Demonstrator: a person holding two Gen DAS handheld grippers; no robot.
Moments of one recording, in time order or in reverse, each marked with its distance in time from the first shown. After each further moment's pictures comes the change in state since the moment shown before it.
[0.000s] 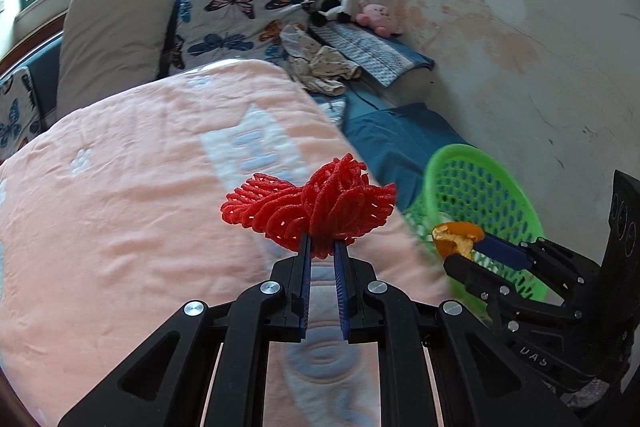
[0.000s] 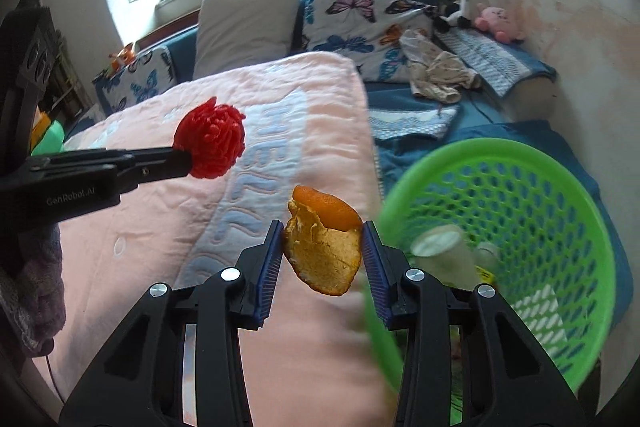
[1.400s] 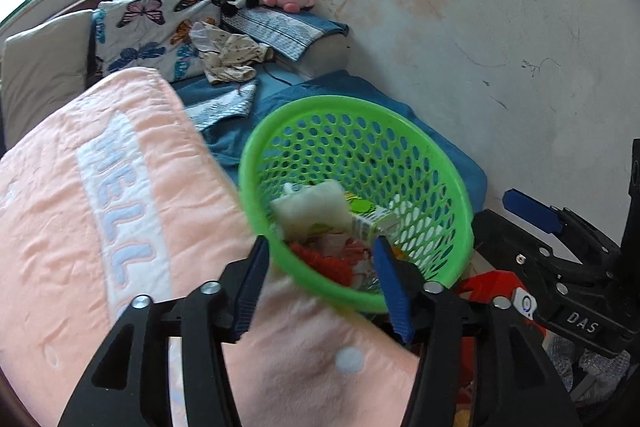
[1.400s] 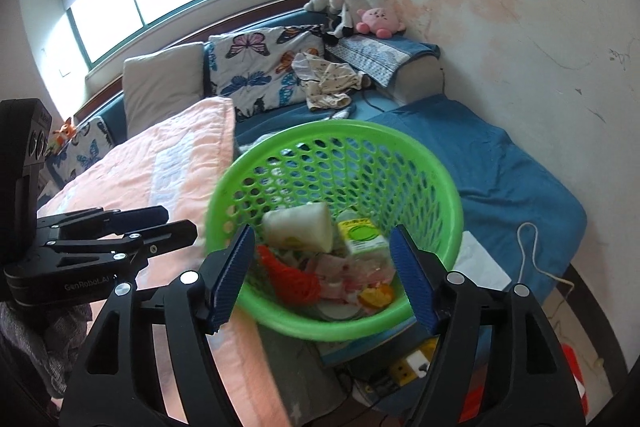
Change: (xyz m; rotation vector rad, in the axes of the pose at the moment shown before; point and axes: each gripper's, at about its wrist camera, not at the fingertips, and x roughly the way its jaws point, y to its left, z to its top) left arm 0.006 -0.142 -0.030 0.159 0.053 -0.097; right arm -0.115 -0.099 -0.062 0.228 -0.112 -0.197
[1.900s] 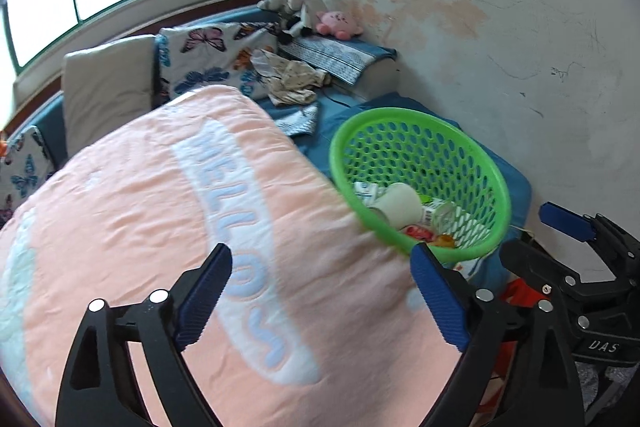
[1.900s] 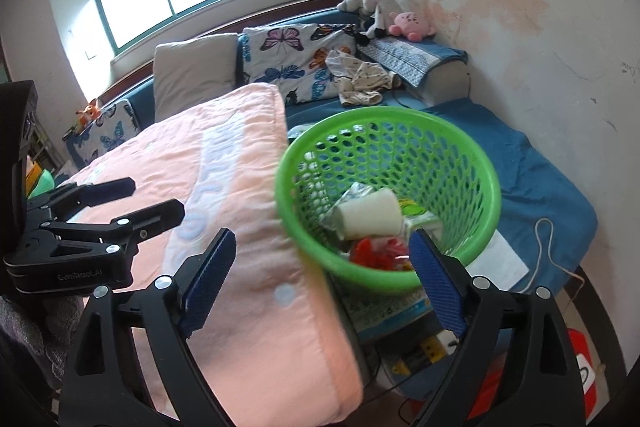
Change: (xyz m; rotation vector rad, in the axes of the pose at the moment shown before) left arm -0.072 0.023 -0.050 0.002 -0.110 0.227; right arm -0.029 0.056 -0.032 -0.063 -0.002 0.056
